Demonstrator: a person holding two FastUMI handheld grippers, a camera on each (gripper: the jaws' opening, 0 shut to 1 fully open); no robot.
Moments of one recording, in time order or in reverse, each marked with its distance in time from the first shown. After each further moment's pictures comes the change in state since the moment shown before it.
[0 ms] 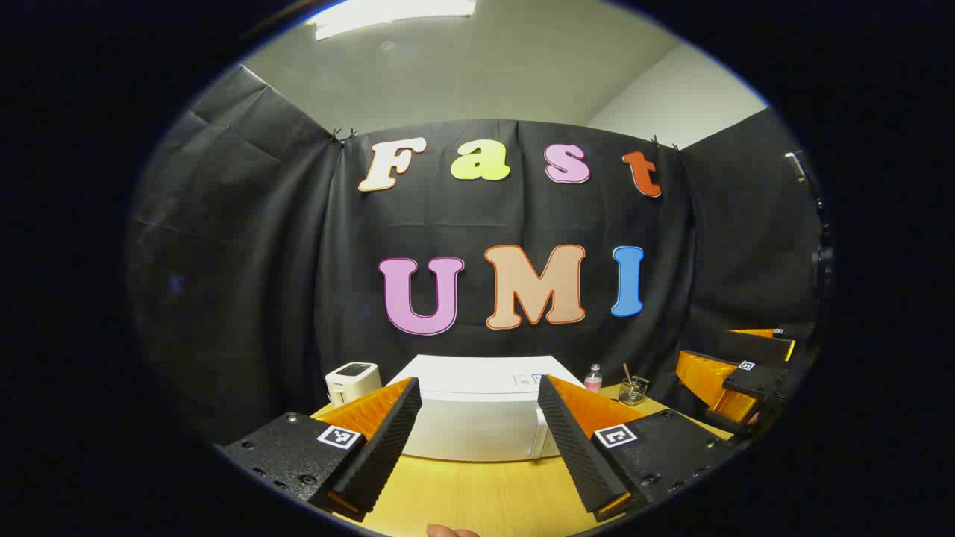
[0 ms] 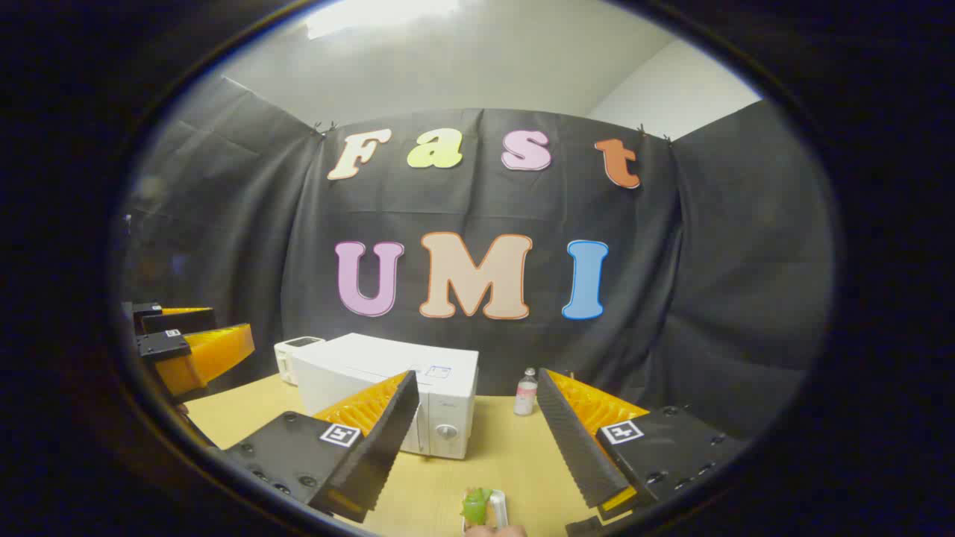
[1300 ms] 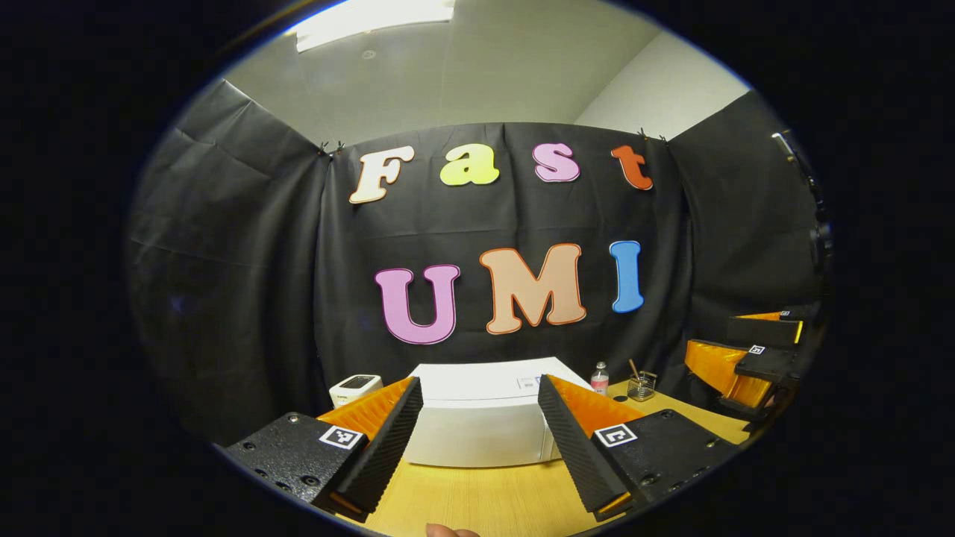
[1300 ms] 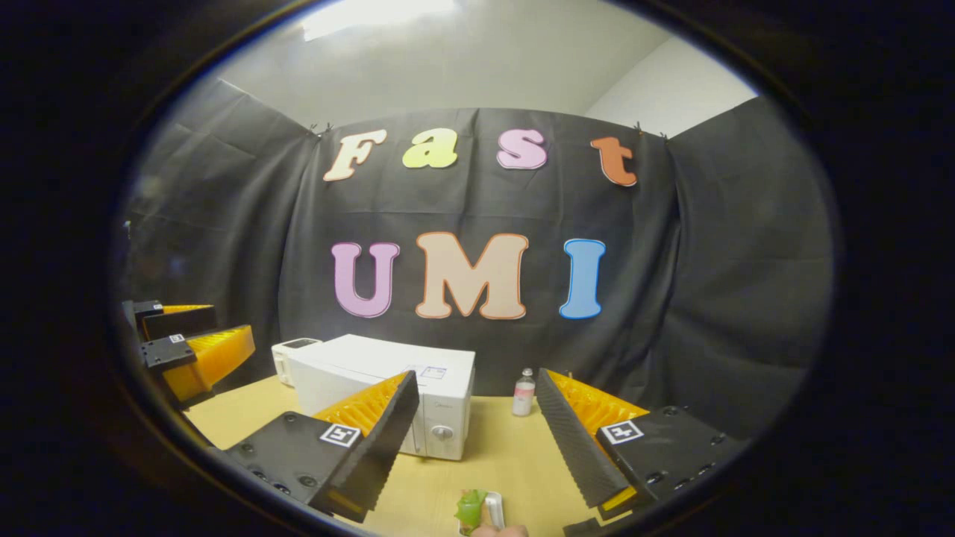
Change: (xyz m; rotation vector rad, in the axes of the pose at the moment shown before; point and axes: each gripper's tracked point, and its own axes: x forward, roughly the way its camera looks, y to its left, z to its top) left arm 0.010 -0.005 -0.002 0.072 -0.022 -0.002; right arm 0.007 -0.009 -0.005 -0.001 0.003 -0.004
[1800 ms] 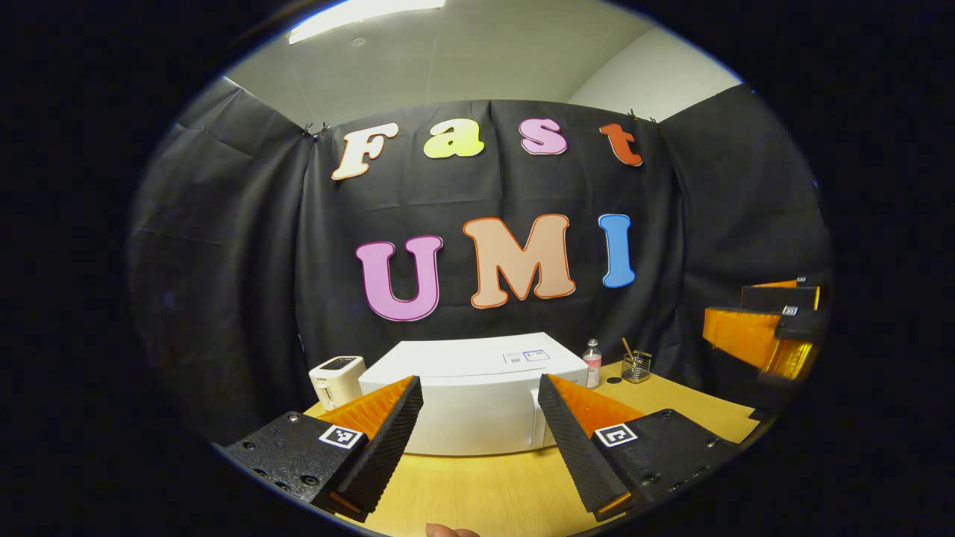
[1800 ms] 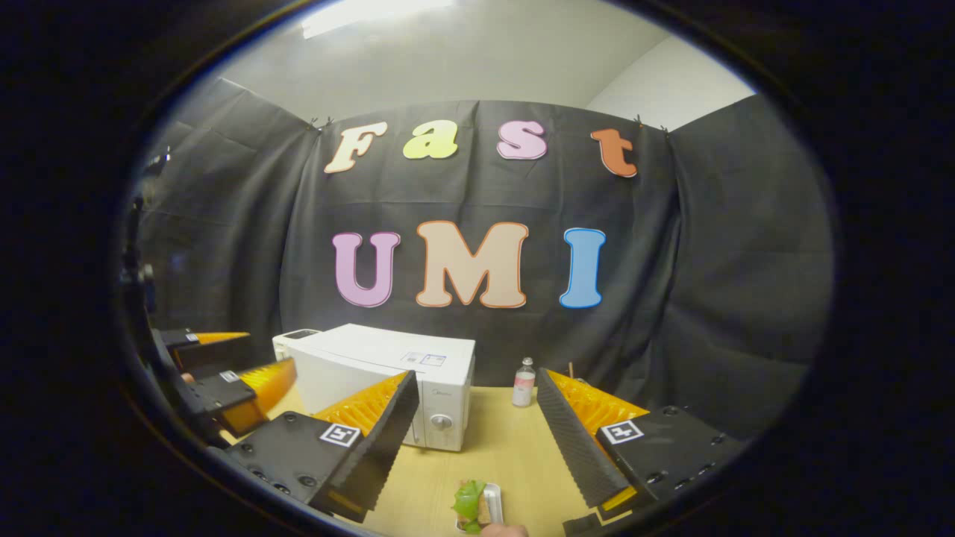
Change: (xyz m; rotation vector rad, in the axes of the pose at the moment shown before) left arm 0.029 -0.038 -0.069 -0.003 0.071 -0.076; right arm -0.008 -0.003 -0.017 0.005 0.028 0.007
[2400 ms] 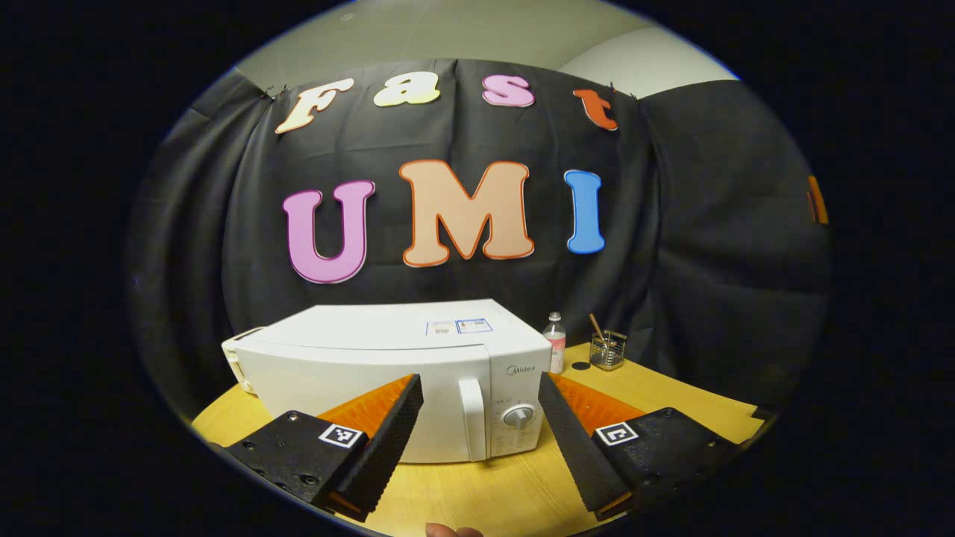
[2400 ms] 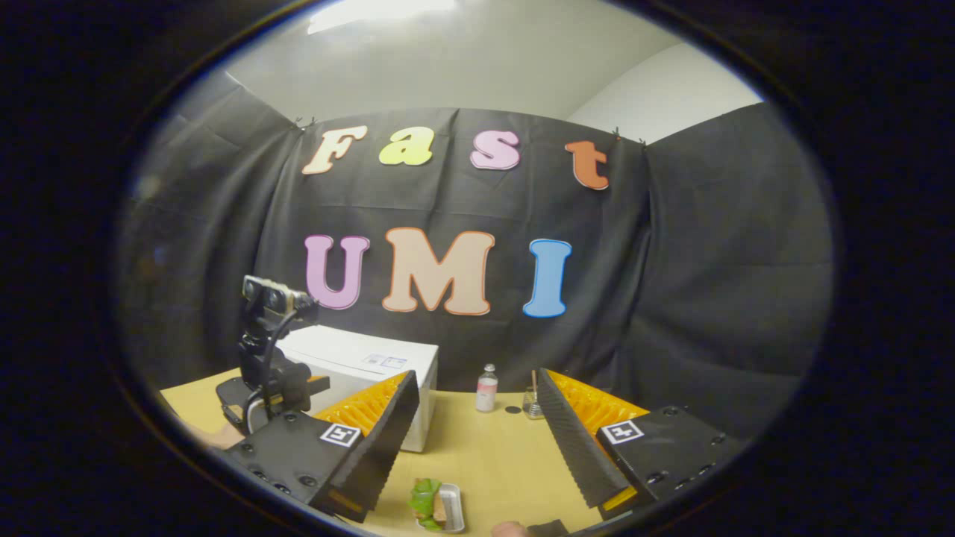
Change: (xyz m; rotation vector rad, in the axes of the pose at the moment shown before) left arm 0.131 -0.082 -0.098 -0.055 0.141 -0.156; right arm -0.016 -0.064 0.012 -0.041 -0.038 -0.129
